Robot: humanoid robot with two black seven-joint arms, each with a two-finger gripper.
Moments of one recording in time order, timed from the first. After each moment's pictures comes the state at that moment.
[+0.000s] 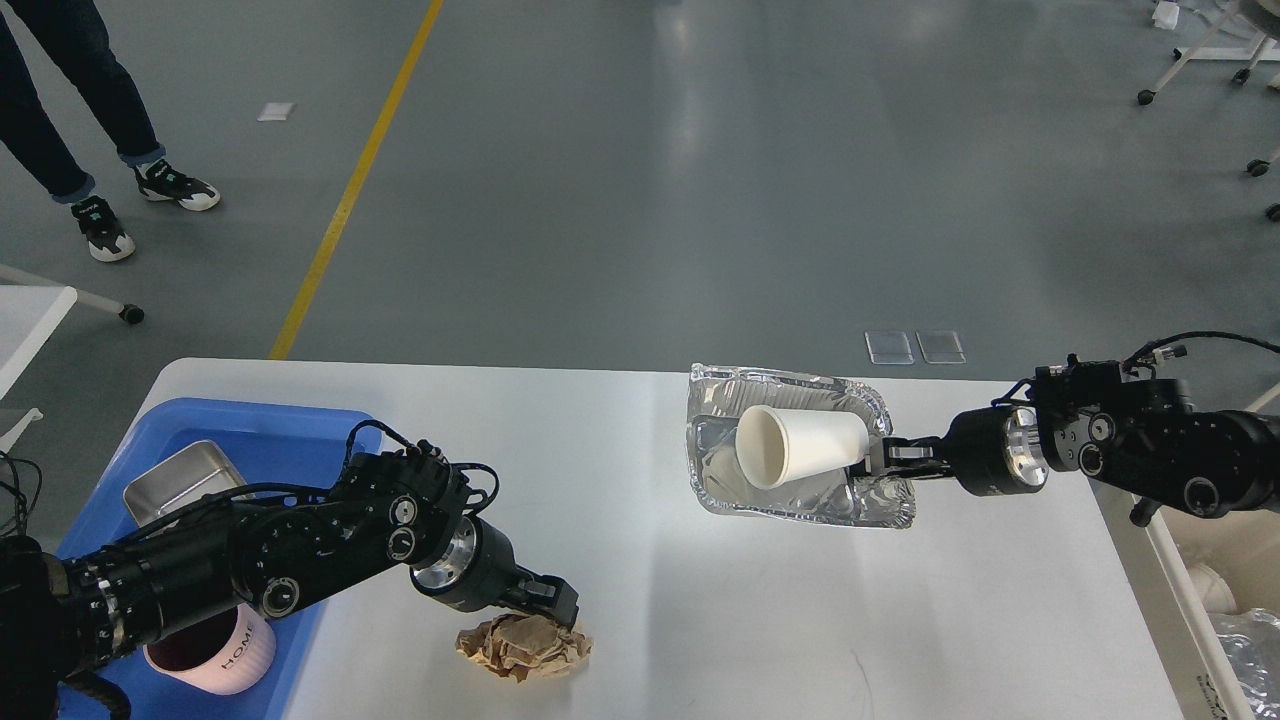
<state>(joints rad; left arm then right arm) -0.85 0.21 -0.12 -0.99 1.30 -0.72 0.10 1.13 -0.56 -0.38 0.99 -0.87 0.34 0.45</state>
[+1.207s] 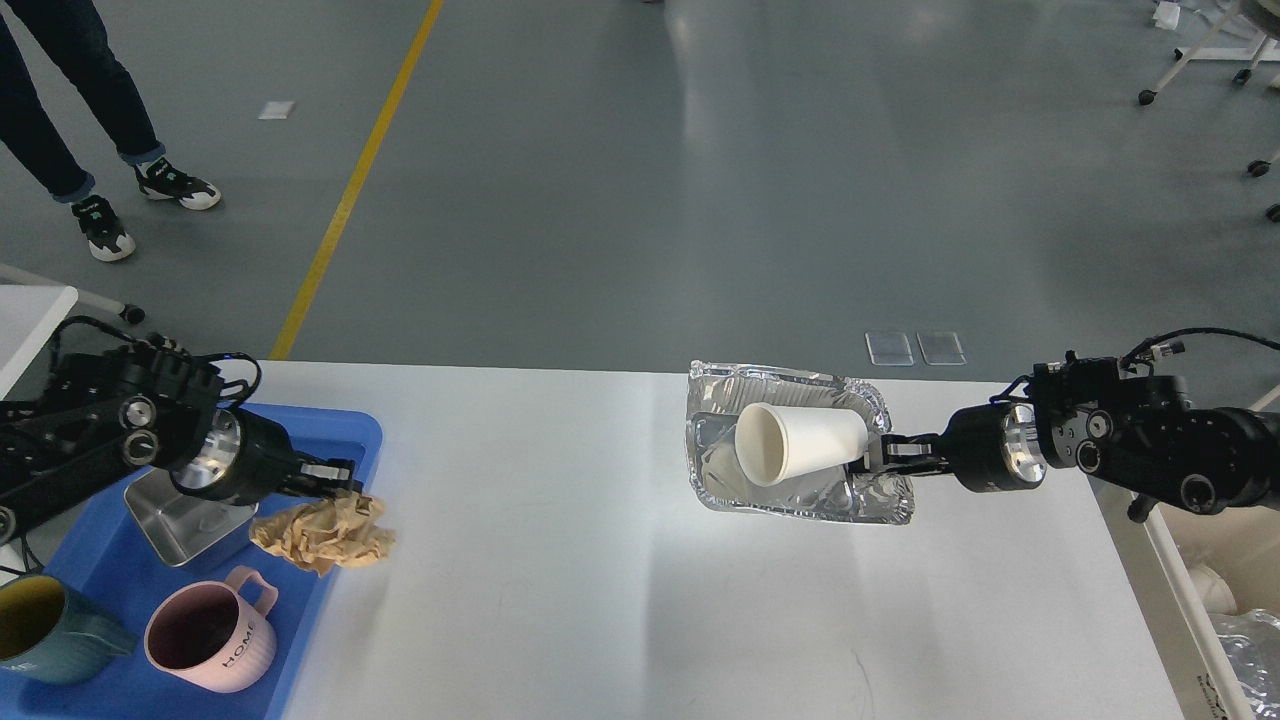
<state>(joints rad) -0.93 0.70 -0.21 -1.12 1.31 -0.74 0.01 1.13 -0.56 -0.38 0.98 -0.87 0.34 0.45</state>
